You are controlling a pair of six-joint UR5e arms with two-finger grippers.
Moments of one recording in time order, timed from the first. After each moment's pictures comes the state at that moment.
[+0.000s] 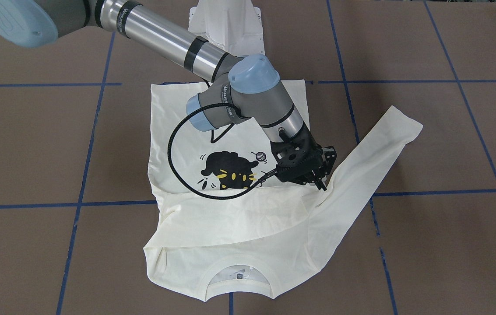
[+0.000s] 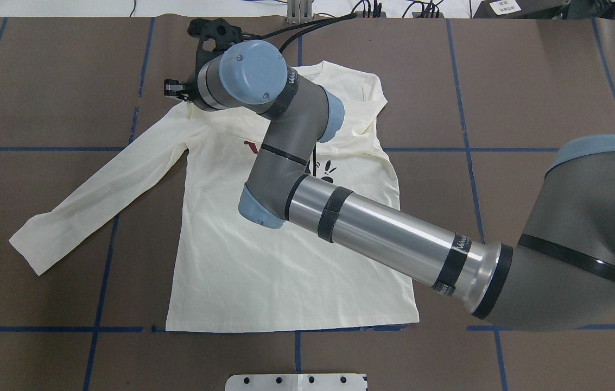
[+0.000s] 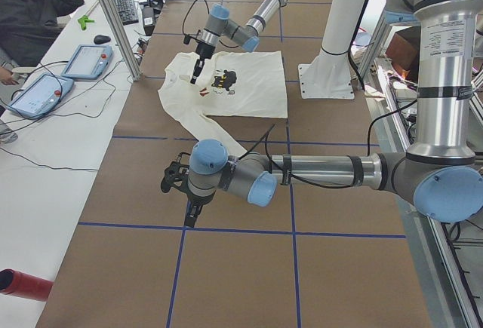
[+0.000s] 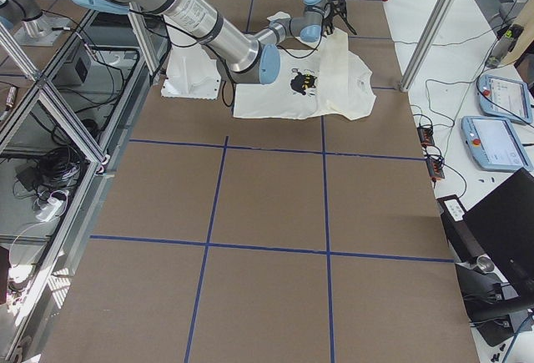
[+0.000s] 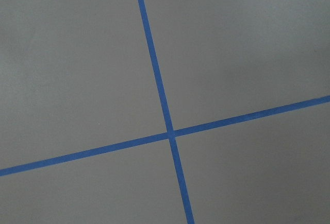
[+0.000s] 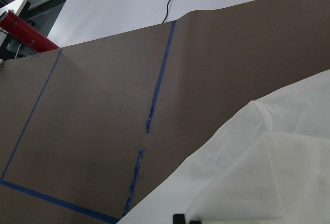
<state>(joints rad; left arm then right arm) -1.53 -1.52 -1.60 -1.97 -2.34 -0.07 0.56 -0.35 0.84 -0.64 1.69 1.24</state>
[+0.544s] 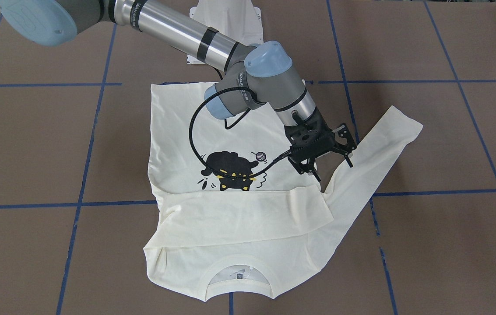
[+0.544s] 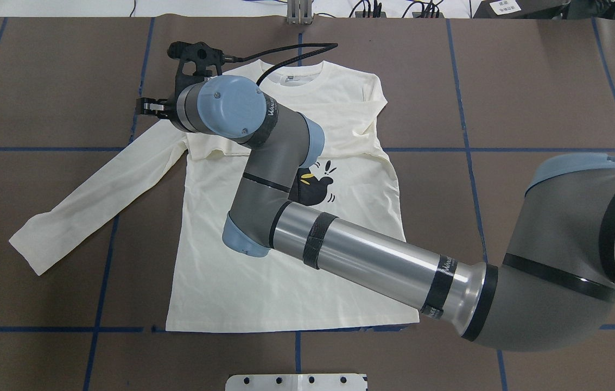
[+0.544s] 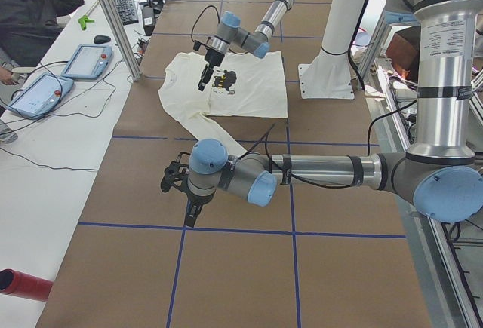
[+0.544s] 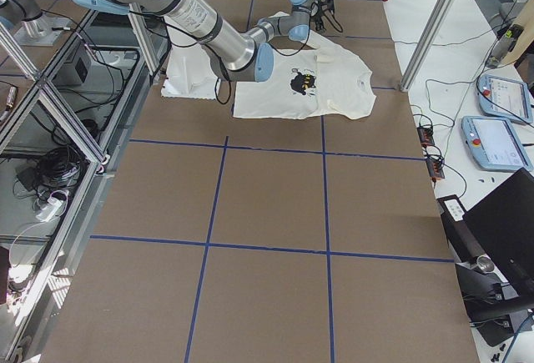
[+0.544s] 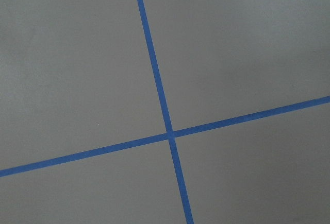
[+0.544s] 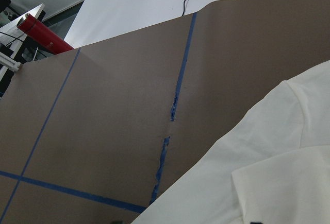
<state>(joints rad) -1.53 -1.52 -1.60 -1.97 -2.34 -0.07 0.51 -0.33 0.83 -0.63 1.61 1.29</state>
